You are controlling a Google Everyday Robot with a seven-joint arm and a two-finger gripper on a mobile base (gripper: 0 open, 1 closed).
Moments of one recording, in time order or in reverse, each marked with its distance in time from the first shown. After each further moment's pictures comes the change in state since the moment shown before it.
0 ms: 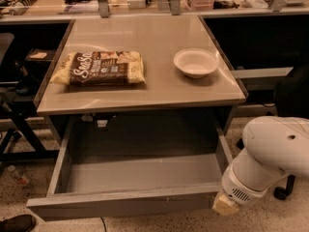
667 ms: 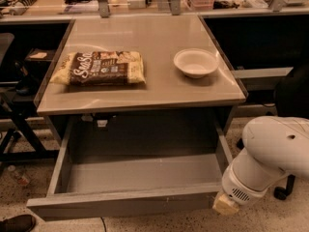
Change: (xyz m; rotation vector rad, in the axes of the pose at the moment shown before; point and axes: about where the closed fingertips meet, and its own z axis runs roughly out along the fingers) arm 0.000 0.000 0.000 0.000 0.000 0.000
